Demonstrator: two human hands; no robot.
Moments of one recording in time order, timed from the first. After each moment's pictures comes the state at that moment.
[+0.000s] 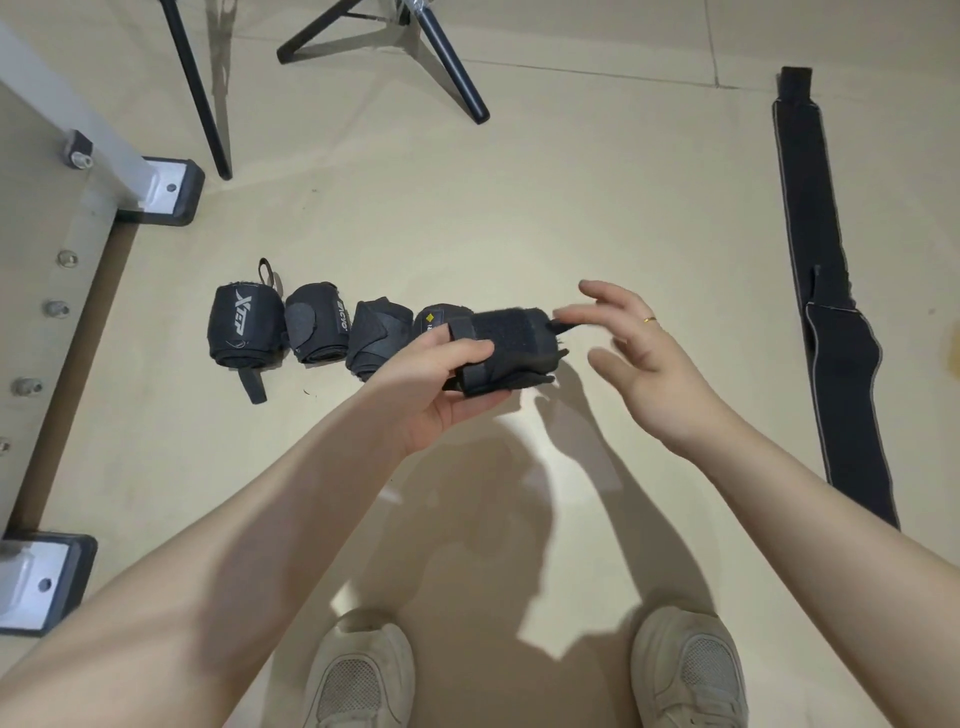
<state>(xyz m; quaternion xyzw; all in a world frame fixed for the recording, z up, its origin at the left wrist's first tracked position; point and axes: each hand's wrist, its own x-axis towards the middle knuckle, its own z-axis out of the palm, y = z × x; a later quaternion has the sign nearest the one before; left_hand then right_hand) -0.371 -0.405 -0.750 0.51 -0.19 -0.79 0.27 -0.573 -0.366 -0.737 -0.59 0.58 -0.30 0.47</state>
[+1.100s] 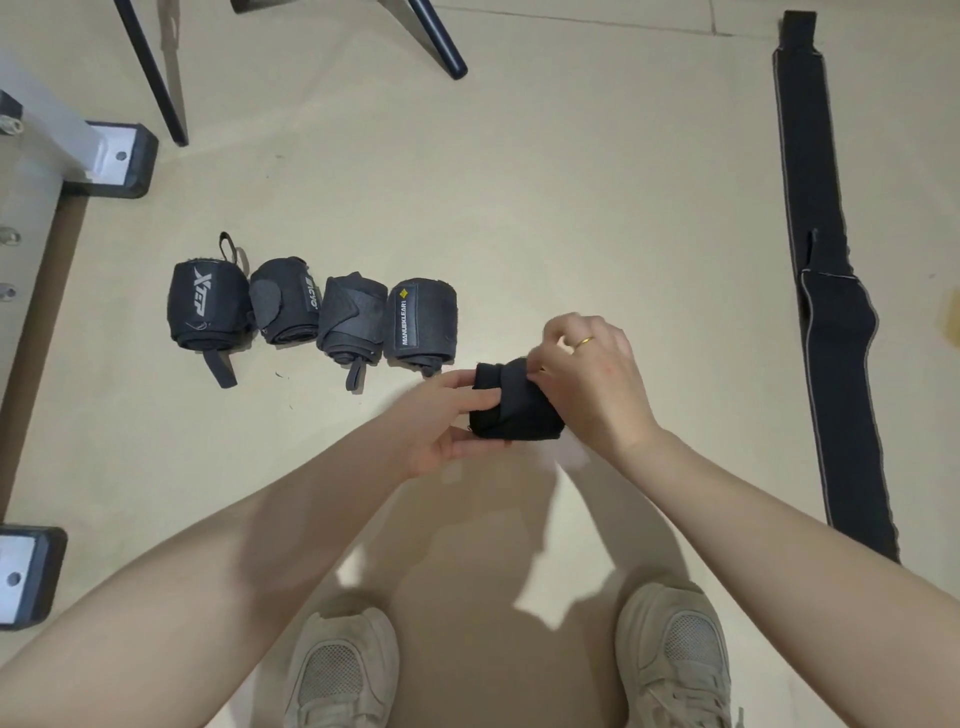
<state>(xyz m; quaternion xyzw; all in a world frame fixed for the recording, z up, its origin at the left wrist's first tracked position) -0.391 -0.375 -0.804 0.54 -0.18 -0.81 0.14 -0.563 -0.356 -0.807 -0.68 0.68 -0.15 0.22</state>
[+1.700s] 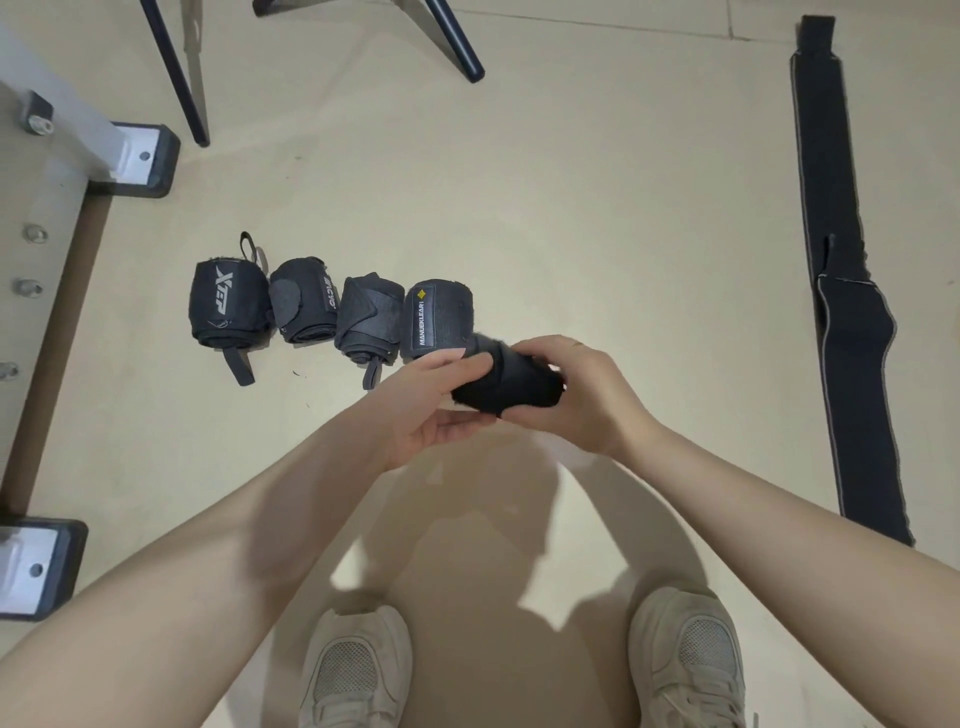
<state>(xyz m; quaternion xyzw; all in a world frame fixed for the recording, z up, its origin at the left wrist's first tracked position) -0.365 -0.388 -0.782 0.55 -0.24 -0.78 0.16 -0.543 -0.357 -0.789 -0.62 0.63 -0.20 0.43</state>
